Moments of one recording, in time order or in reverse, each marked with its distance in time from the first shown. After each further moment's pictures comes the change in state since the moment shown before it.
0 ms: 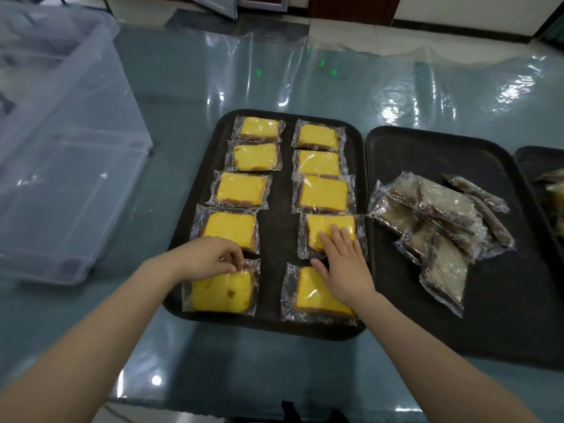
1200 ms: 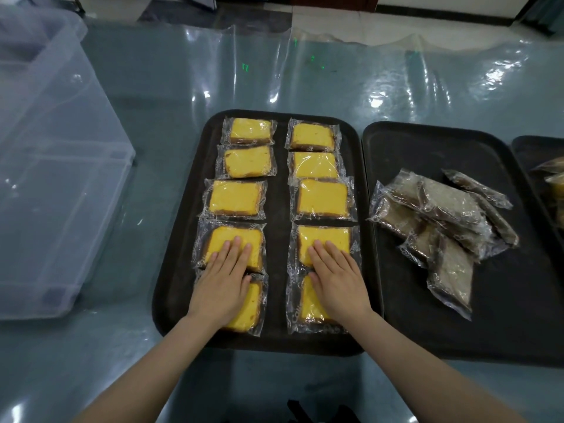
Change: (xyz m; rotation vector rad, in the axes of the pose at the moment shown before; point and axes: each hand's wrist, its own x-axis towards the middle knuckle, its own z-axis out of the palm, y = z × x) left_hand 0.042 -0.018 0.085 0.343 0.517 -0.044; right_hand -0.004 -0.023 0.009 -0.117 0.088 -0.074
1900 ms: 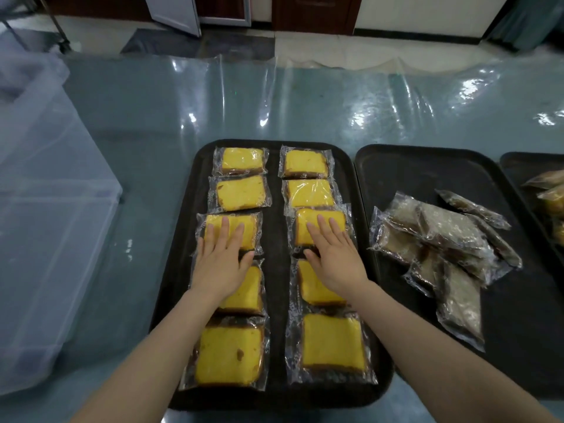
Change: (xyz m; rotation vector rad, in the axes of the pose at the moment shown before) left_hand 0.105 -0.024 -0.035 -0.090 -0.048 -0.133; right_hand 0.099 0.026 -0.021 0.109 -0.020 0.117
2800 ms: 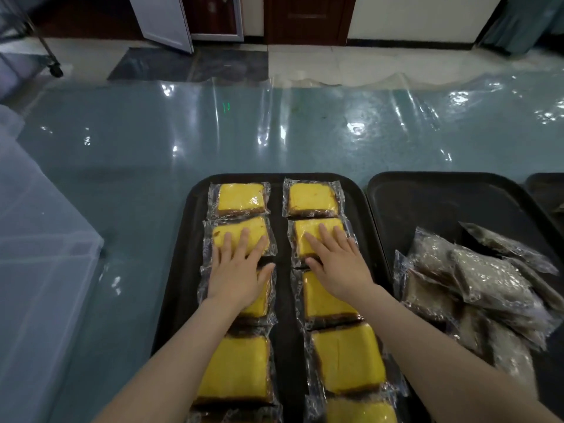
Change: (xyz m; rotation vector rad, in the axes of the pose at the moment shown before) left_hand 0.104 0.011 -0.009 0.098 0.018 0.094; right_hand 0.100 0.011 -0.012 -0.033 -0.105 0.035
